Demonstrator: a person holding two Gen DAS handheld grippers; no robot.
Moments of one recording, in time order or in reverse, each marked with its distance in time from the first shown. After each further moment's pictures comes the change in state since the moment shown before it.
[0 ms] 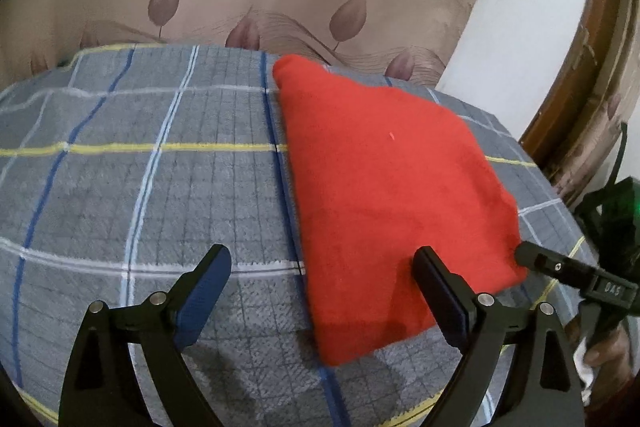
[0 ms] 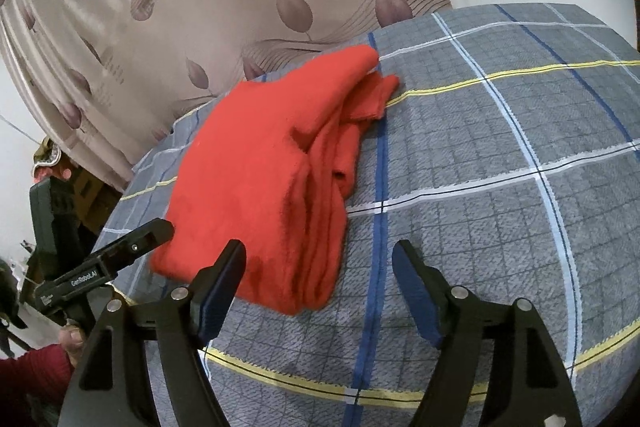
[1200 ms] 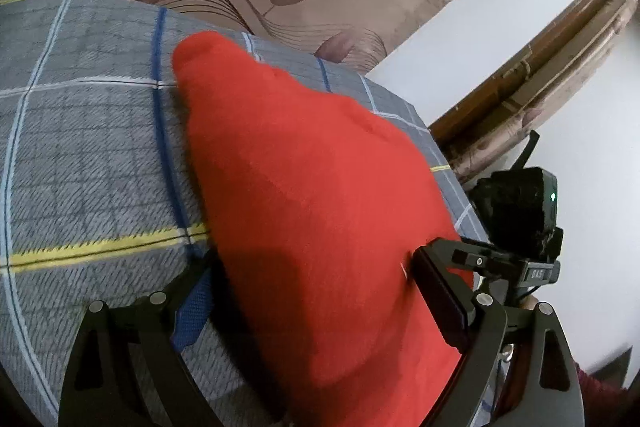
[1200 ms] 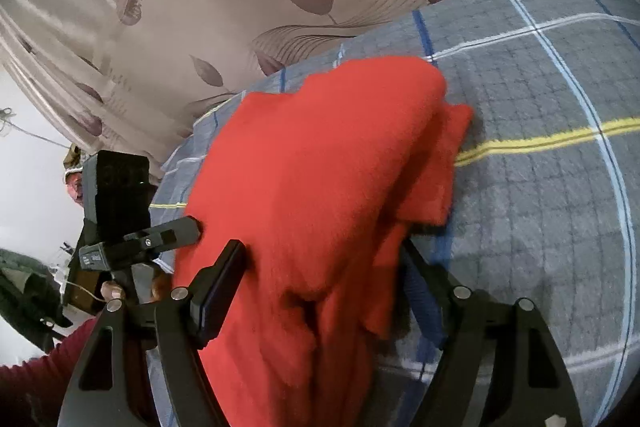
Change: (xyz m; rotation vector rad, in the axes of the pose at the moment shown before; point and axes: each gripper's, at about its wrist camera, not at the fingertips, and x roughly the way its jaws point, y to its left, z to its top) left arm 0.104 0.029 0.085 -0.068 0.239 -0.511; right arm 0.079 -0.006 0.082 0.030 0.158 0.196
